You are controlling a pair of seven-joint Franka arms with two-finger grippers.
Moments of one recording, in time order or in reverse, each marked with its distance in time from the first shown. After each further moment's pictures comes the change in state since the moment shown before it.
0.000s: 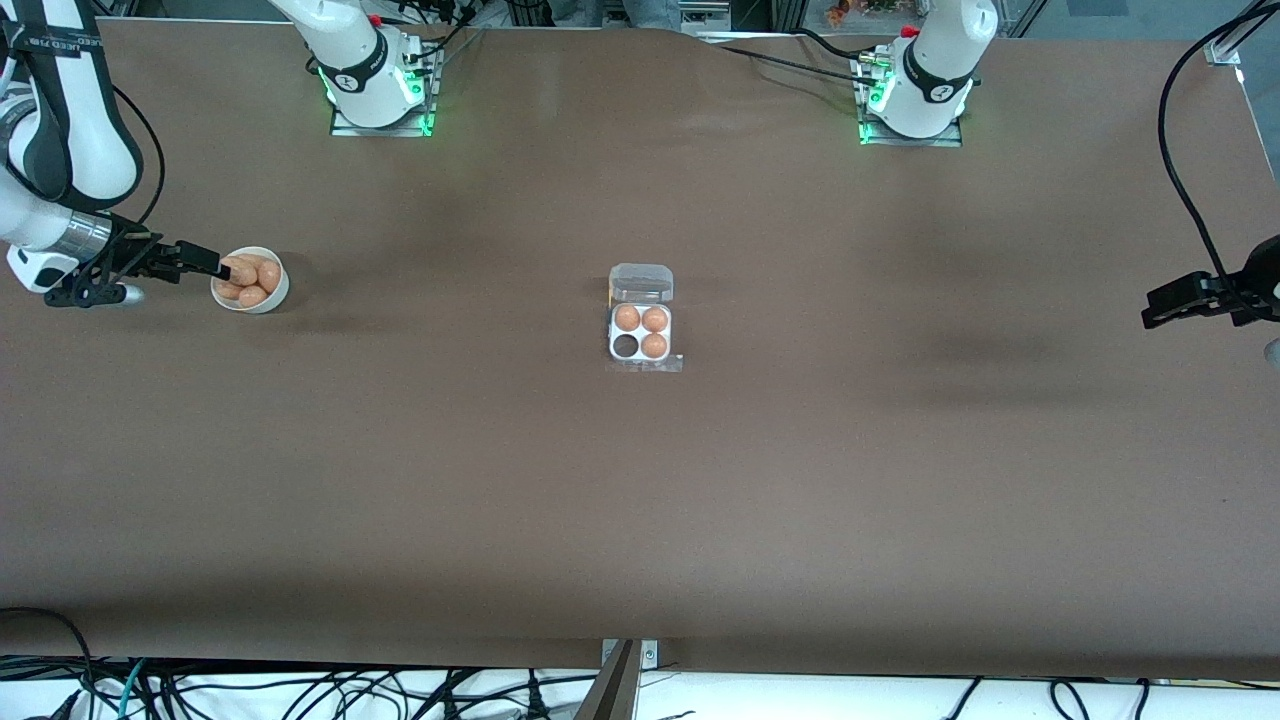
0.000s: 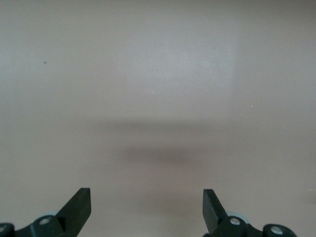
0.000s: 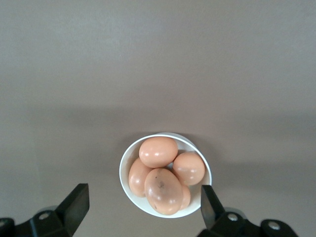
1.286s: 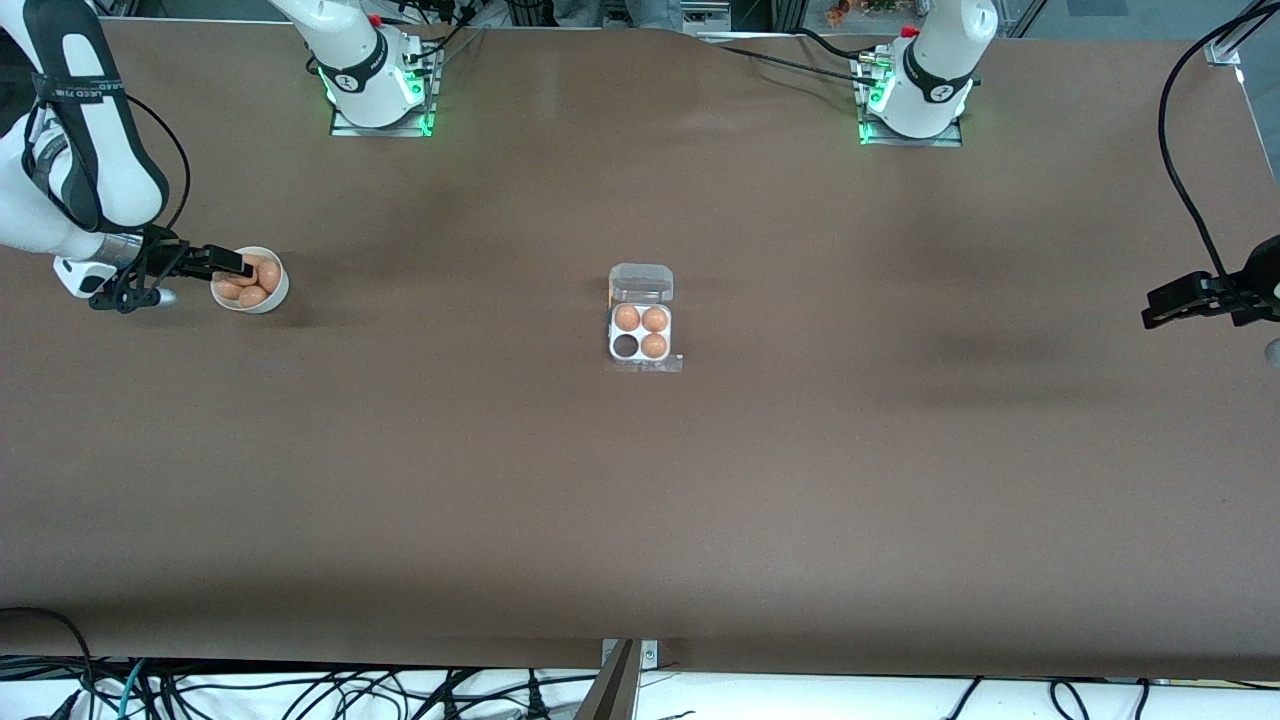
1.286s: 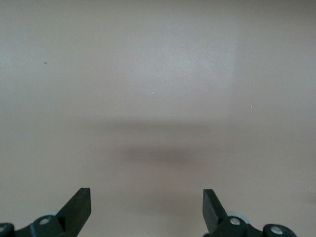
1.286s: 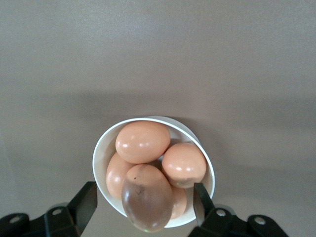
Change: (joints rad) left arm 0.000 0.000 0.000 0.001 0.000 0.000 0.000; right arm 0.000 0.104 -0.028 -0.033 0.054 0.047 -0.083
